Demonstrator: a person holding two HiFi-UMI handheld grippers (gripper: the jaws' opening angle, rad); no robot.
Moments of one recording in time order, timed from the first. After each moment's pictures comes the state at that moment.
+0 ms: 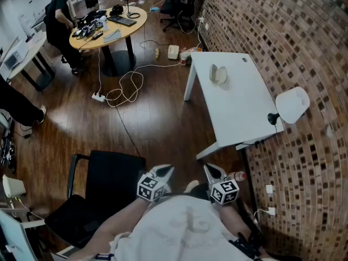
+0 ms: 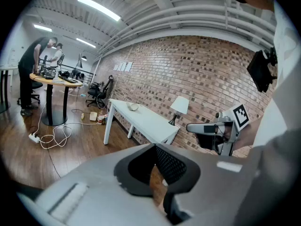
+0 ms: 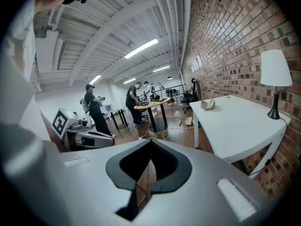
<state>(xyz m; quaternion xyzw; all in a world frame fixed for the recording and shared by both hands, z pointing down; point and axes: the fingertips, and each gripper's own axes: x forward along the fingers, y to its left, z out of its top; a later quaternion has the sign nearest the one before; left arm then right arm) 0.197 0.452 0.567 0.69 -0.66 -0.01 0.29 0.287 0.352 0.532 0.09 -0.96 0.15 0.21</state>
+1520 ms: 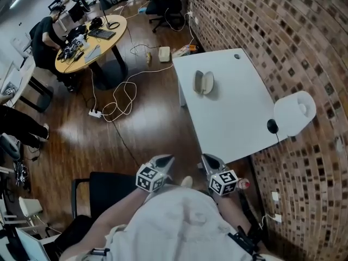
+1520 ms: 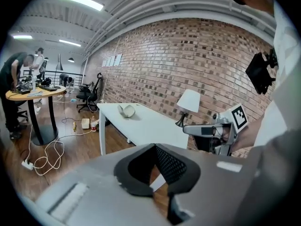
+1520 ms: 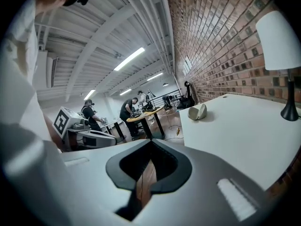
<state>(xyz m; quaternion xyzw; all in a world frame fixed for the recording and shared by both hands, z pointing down) 0.129 0.234 0.553 0.71 -0.65 0.07 0.28 0.217 0.147 0.543 0.10 -0.96 0.21 0.15</state>
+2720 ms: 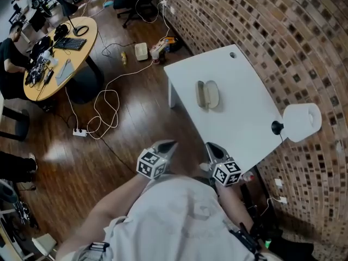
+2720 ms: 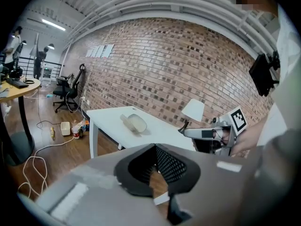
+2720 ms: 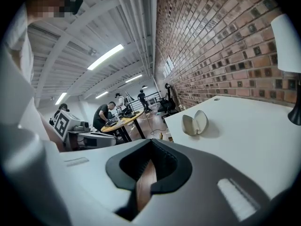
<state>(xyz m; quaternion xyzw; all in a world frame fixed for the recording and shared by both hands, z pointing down) -0.070 0.103 0.545 0.80 -0.53 0.06 0.28 0.042 0.045 0.532 0.23 -0.93 0.23 0.15</state>
